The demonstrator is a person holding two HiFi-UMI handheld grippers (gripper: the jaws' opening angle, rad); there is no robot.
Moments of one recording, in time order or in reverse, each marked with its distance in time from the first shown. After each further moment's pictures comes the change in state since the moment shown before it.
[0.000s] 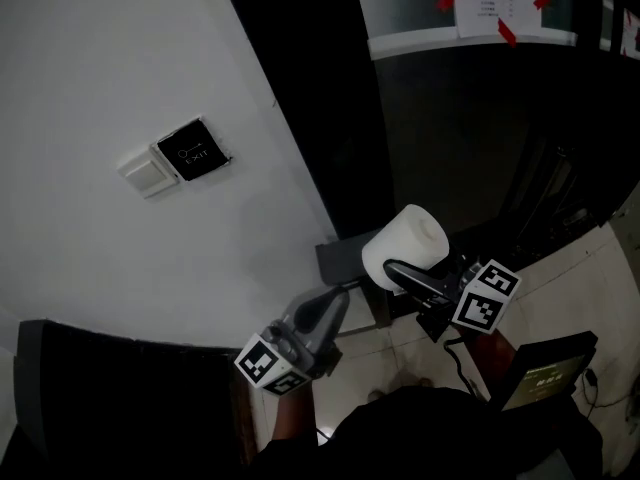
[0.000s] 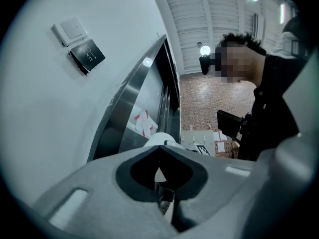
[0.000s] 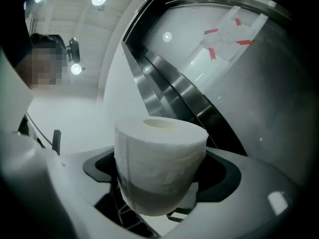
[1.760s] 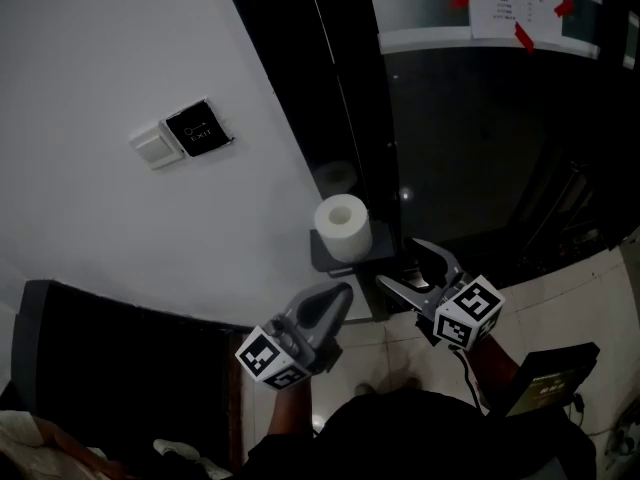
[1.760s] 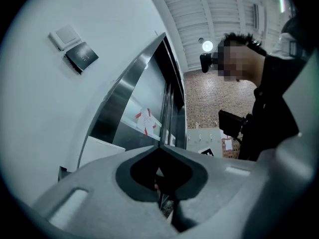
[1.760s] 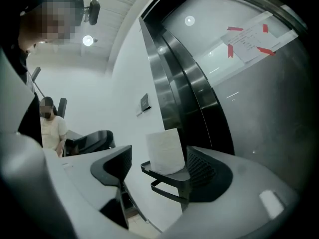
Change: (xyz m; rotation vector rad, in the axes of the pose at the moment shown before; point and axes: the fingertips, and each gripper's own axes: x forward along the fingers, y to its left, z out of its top) left arm 0.019 -0.033 -0.019 0.027 0.000 0.086; right arm -0.030 -0.007 -0.044 -0.235 0.219 0.000
